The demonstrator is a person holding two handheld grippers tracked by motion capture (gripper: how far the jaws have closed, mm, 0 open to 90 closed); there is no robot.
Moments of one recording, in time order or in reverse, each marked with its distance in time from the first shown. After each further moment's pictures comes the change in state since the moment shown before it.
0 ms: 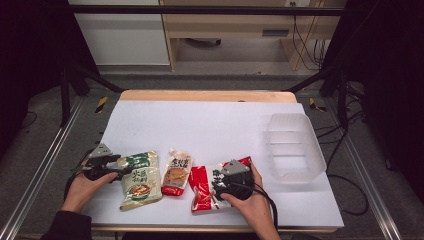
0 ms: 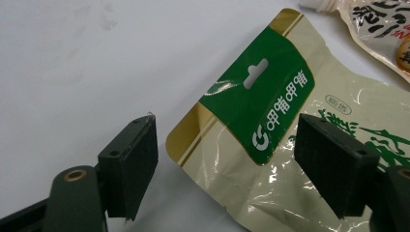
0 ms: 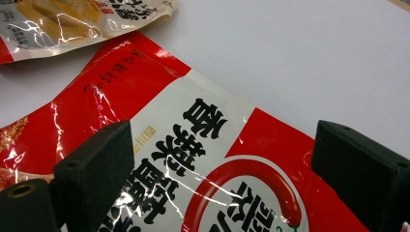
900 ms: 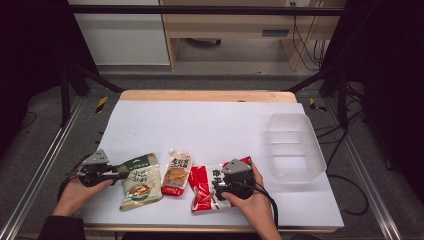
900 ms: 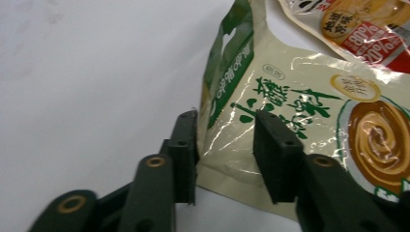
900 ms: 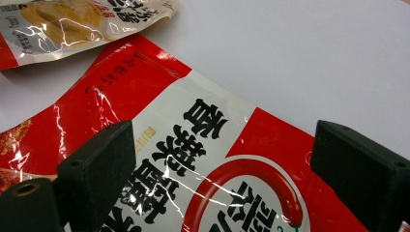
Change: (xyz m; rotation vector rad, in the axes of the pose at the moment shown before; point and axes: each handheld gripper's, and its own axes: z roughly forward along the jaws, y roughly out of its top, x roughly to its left) left arm -0.009 -0.006 -0.019 0.027 -0.104 0.076; right arm -0.004 -0.001 0.000 -0.003 0.023 0.022
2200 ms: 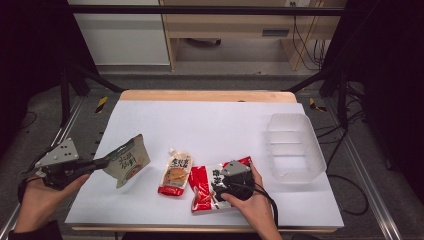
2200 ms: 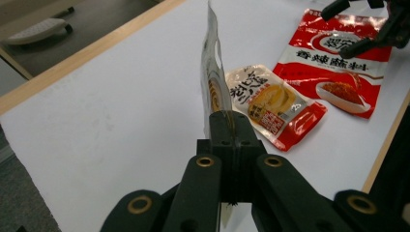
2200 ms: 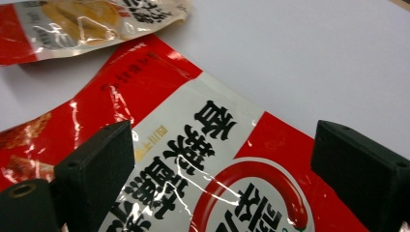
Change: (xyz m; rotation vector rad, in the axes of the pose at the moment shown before) left arm -0.059 0.069 -0.118 -0.154 0.061 0.154; right arm 0.003 0.001 -0.003 -0.012 0.026 -0.052
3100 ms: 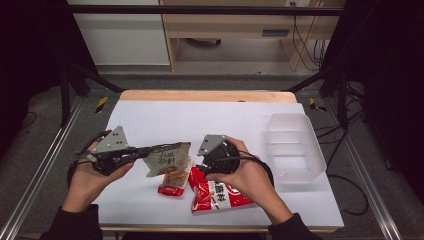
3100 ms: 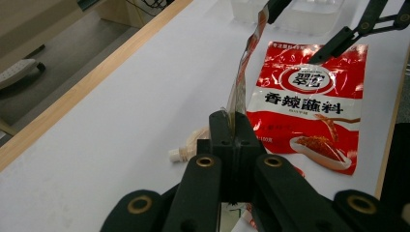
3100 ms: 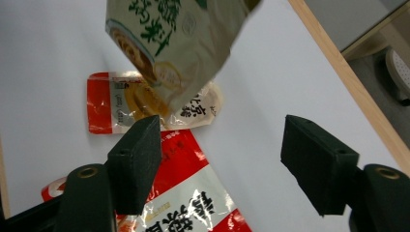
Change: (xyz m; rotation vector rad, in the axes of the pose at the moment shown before) left arm -0.042 0.073 0.066 -0.006 -0.095 0.155; right arm -0.002 0.116 -0.039 0.014 0.158 -0.347
